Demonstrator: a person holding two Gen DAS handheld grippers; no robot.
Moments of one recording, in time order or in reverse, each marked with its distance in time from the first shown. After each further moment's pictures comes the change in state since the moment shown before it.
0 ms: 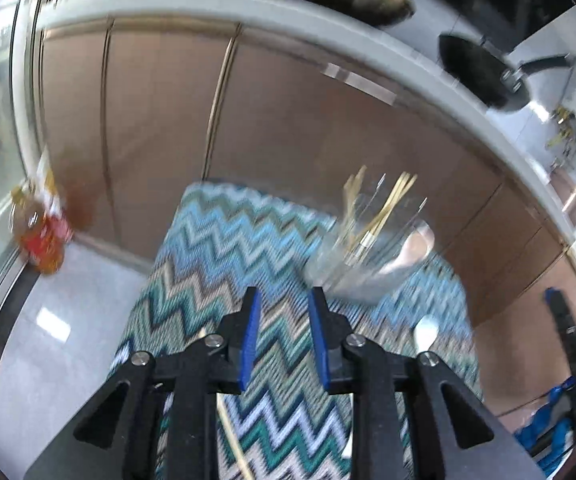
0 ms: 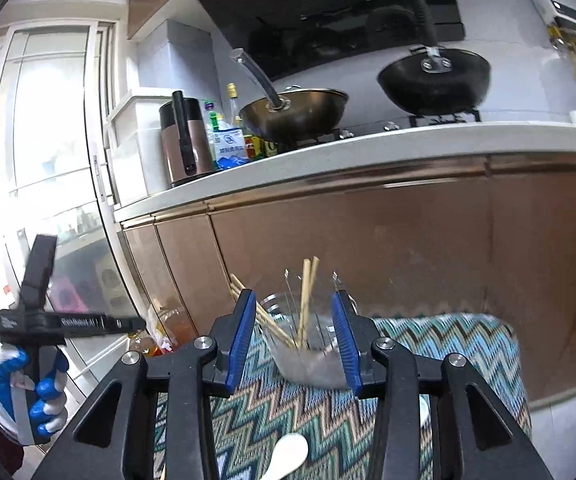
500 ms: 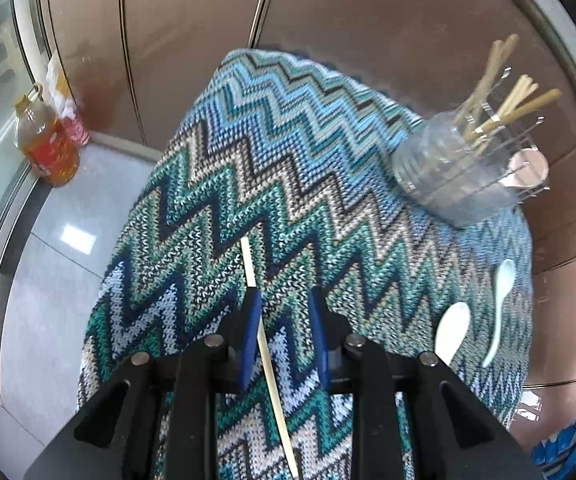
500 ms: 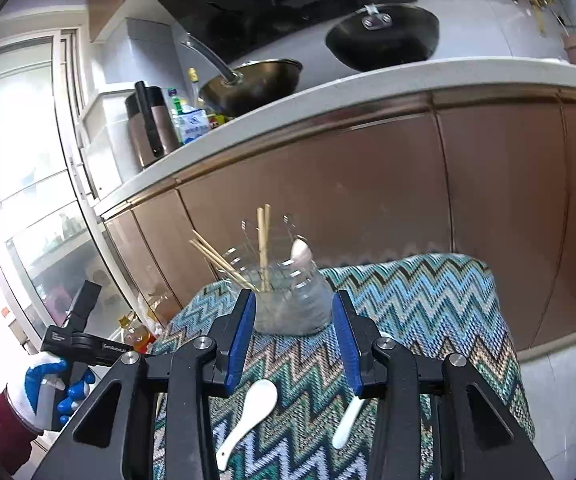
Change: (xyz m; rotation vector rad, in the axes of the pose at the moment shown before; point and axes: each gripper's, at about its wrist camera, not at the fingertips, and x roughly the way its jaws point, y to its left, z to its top) left arm 0.106 0.044 -0.038 -0.095 0.337 0.115; right arm -0.018 -0.052 -0.047 0.108 0.085 -0.051
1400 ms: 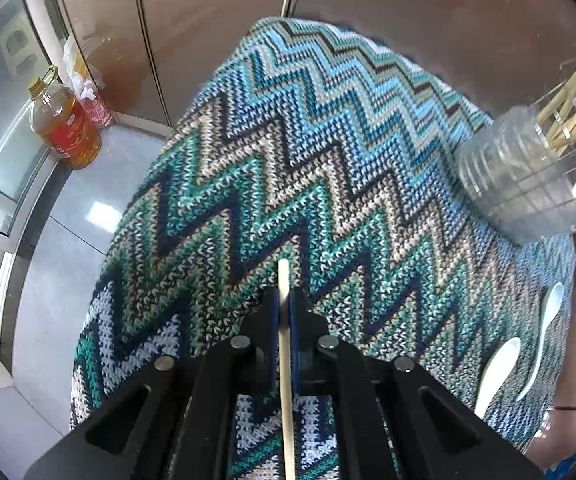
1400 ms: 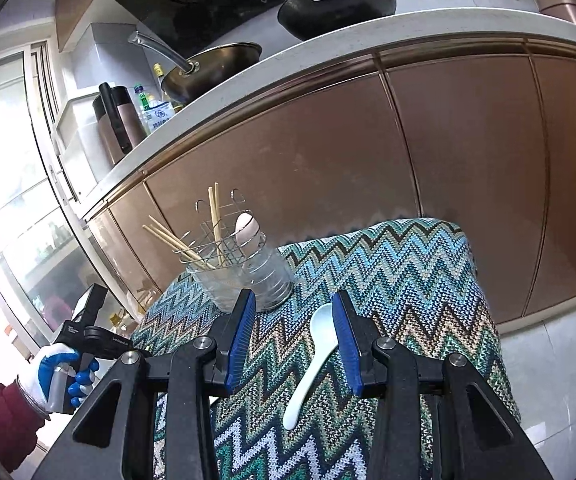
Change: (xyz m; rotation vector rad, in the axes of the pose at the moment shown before) left arm 0.044 0.008 0.017 -0.056 0.047 0.109; right arm 0.004 -0.057 -0.019 0.083 0.056 -0.025
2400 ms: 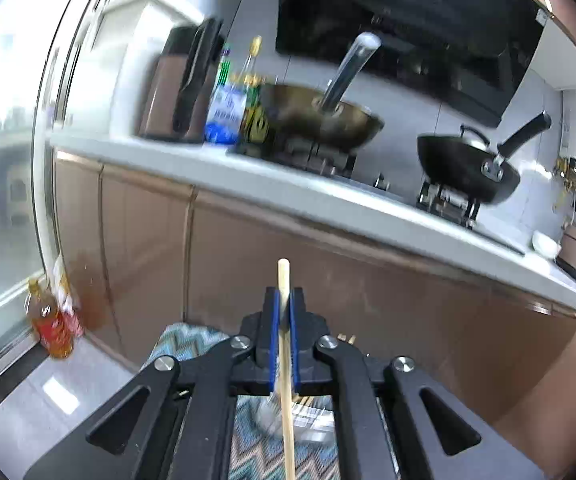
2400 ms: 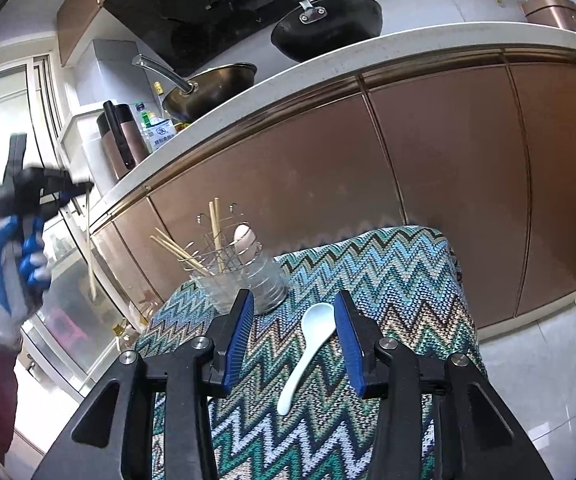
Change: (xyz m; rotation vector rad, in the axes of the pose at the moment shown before) left arm -0.265 -0.148 0.009 0.075 -0.899 -0.158; right arm -0.036 -0.011 -0.007 0.019 -0.052 -0.007
